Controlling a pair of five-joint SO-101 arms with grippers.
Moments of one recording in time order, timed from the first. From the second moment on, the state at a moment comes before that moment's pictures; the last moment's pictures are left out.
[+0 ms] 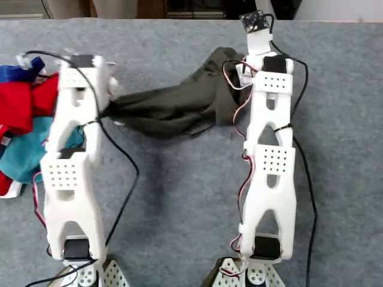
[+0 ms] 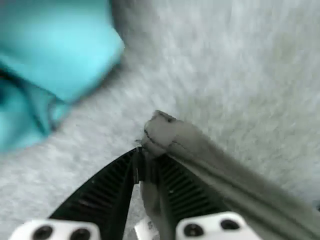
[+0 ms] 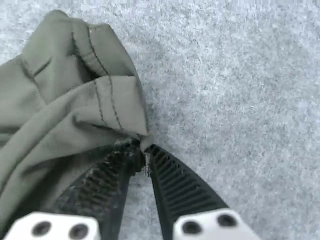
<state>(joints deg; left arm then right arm) -8.3 42.9 -45.5 88.1 38.1 2.1 69.7 -76.1 71.9 10.9</state>
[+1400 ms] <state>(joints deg) -13.6 4.0 -47.2 100.3 31.1 3.1 68.8 -92.8 95.3 10.9</state>
